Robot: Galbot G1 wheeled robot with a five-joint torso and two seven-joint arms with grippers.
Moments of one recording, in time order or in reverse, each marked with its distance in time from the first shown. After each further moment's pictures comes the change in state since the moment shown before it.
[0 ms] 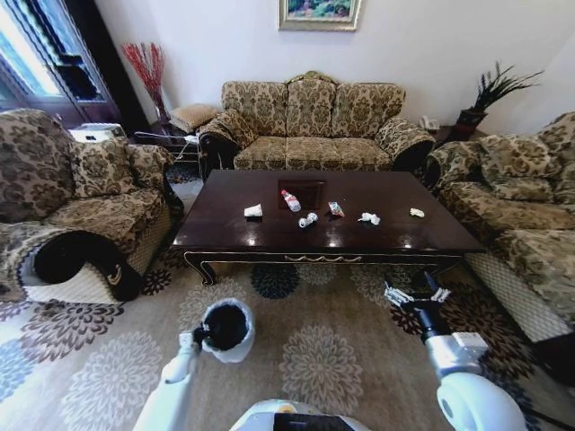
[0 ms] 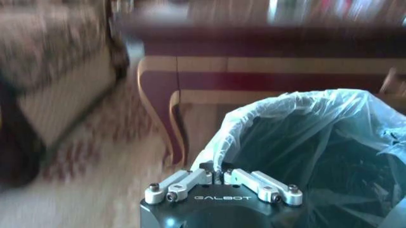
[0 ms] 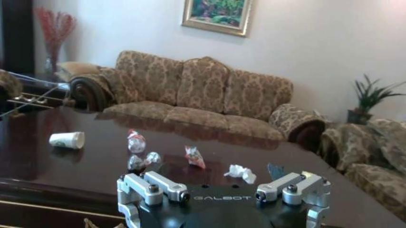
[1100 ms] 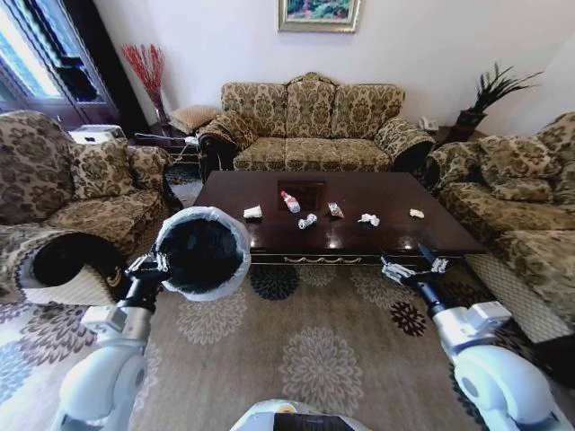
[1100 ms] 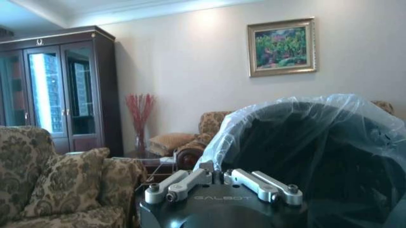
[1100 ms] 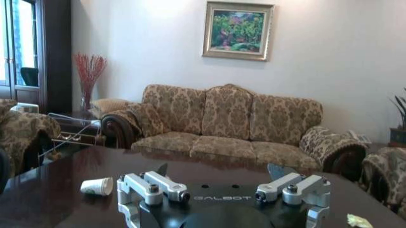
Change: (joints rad) left arm 0.316 -0.045 -0.202 -1.043 -0.067 0.175 -0.185; right arm 0.110 -0.077 0.023 0.100 0.164 -0.101 -0.018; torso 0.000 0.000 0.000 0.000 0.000
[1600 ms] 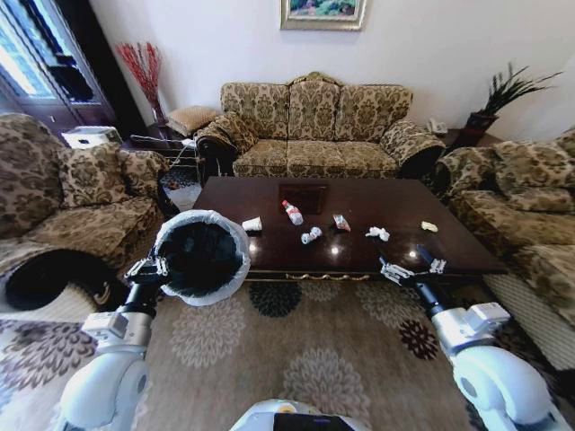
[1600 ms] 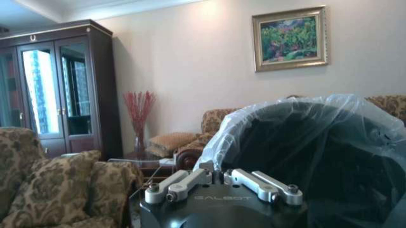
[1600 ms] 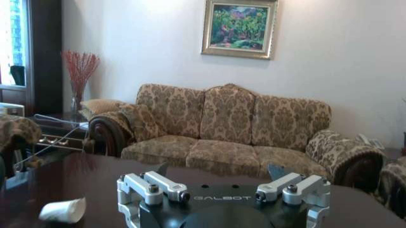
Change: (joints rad) left arm -0.001 -0.017 0.013 0.011 0.034 -0.008 -0.006; right arm 0.007 0.000 -0.001 -0.010 -0.002 0.004 -0.004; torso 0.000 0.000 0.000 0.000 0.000
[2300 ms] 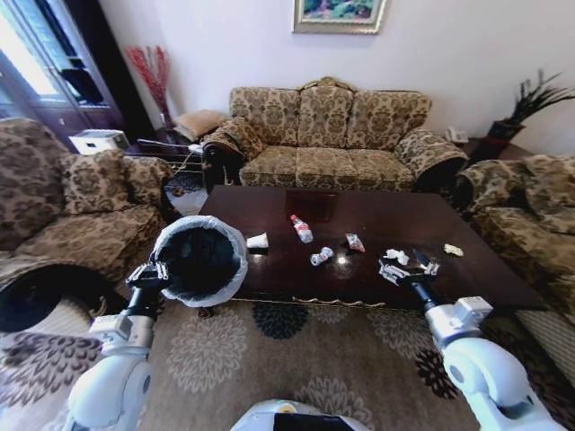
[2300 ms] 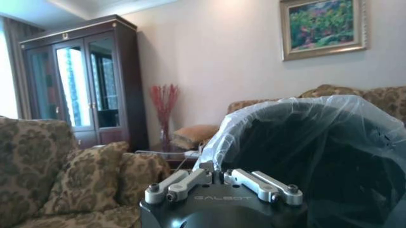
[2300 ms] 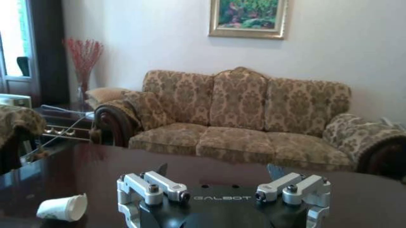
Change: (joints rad) left arm 0.010 -0.029 0.014 0.027 0.044 -0.018 -0.007; right arm 0.053 0.008 -0.042 -0.093 0.009 -0.024 0.020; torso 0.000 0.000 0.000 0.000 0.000
